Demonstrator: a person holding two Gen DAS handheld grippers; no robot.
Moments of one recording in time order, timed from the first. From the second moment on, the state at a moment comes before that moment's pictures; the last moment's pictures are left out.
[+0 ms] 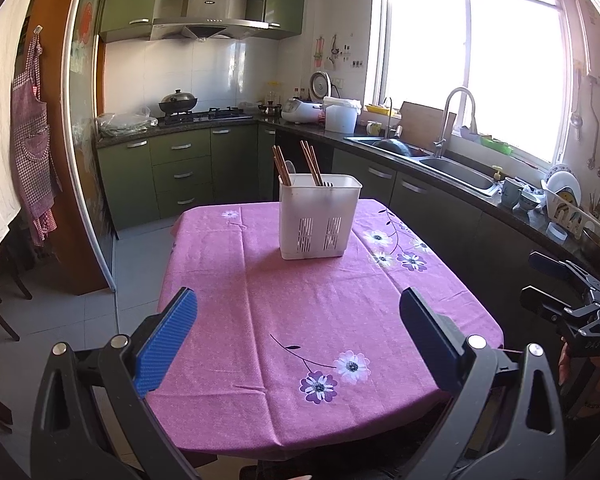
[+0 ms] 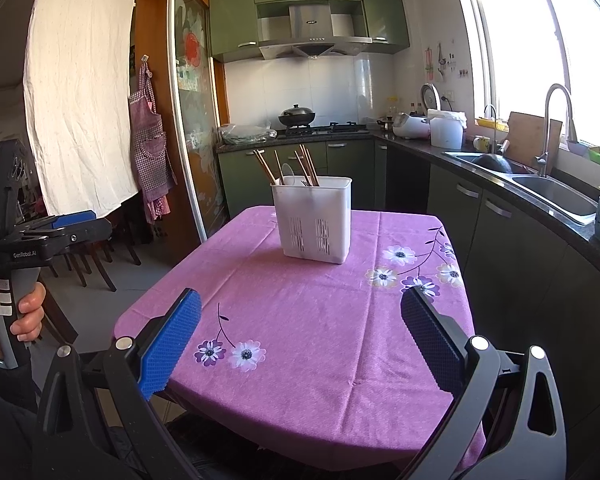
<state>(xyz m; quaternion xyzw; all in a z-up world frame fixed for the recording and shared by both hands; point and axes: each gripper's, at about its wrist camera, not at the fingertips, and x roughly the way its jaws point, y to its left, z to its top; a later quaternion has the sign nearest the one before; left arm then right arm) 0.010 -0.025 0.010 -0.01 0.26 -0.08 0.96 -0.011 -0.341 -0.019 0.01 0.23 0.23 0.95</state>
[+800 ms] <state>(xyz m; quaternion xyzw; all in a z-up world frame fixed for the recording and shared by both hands) 0.013 -0.030 0.005 0.01 0.24 -0.07 0.97 -0.002 -0.339 -0.022 0.01 0.24 0.23 0.94</state>
